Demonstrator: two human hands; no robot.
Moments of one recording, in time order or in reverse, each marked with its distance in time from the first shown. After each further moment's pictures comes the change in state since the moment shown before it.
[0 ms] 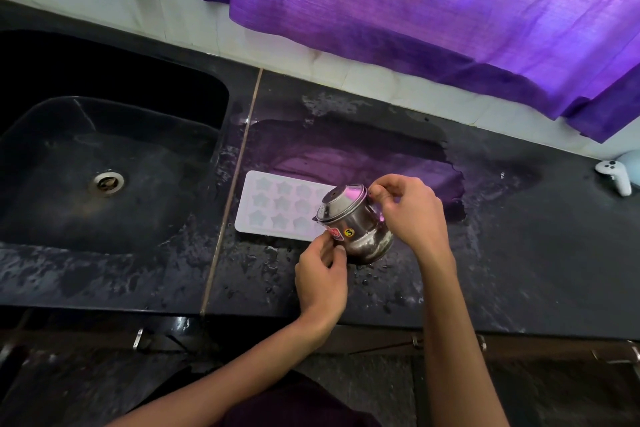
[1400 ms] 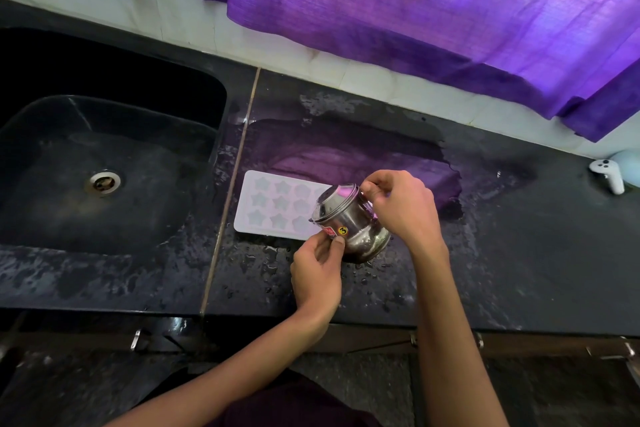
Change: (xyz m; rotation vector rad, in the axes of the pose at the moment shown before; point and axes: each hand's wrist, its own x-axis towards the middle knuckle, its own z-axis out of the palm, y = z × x) left_hand 0.005 0.000 -0.002 -0.107 0.028 -0.044; right_hand 0.003 -0.012 0.002 -0.068 -0.041 -0.029
